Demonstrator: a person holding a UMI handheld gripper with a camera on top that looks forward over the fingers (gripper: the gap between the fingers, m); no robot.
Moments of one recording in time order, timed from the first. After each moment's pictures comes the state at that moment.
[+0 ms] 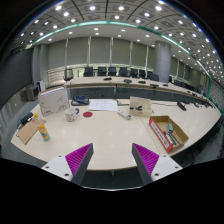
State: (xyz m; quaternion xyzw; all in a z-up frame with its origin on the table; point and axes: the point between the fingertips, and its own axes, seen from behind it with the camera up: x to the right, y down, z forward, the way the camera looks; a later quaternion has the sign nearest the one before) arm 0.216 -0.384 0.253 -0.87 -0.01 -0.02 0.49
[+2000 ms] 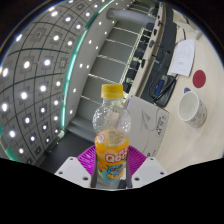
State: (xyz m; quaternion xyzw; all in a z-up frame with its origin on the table) arm -0.301 0.003 0.243 -0.67 0.24 0.53 0.46
